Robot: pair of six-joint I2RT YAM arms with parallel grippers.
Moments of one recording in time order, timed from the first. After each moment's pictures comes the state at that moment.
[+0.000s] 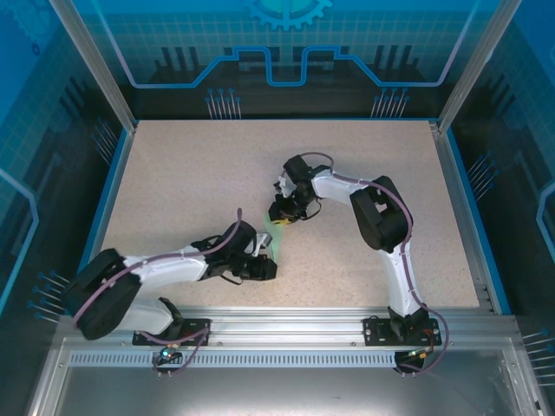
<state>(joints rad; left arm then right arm) -0.73 1.31 0.52 -0.14 0.45 -0.73 0.56 2.21 1.57 -0.65 -0.60 0.44</state>
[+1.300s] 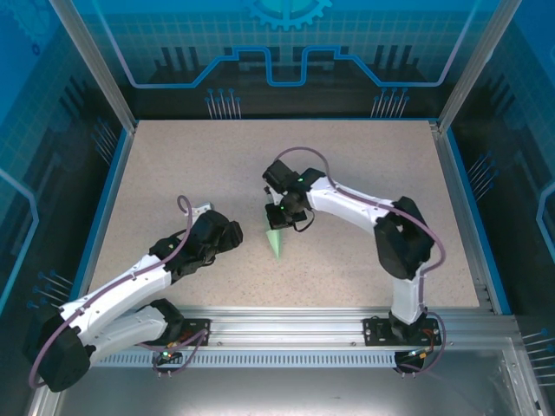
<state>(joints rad) -0.63 0.96 0.62 -0.55 -0.32 -0.90 0.77 1.89 1.51 -0.85 -0.19 0.47</state>
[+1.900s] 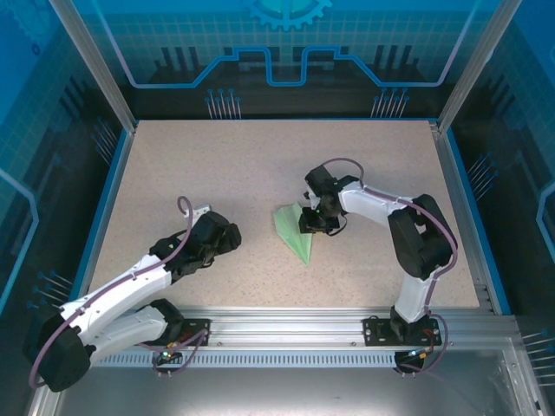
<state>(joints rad) -0.63 0.96 0.62 -0.60 -0.33 -0.90 0.54 1.82 1.21 -0.75 -0.23 0.43</state>
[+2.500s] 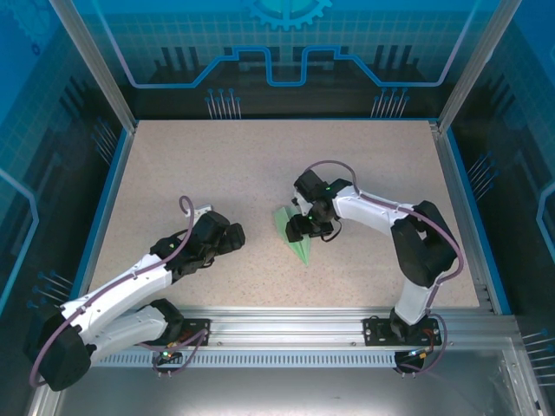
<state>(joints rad) -0.63 0.97 0.62 -0.59 -0.31 -0.88 0.64 1.79 1.22 -0.79 -0.24 0.37</state>
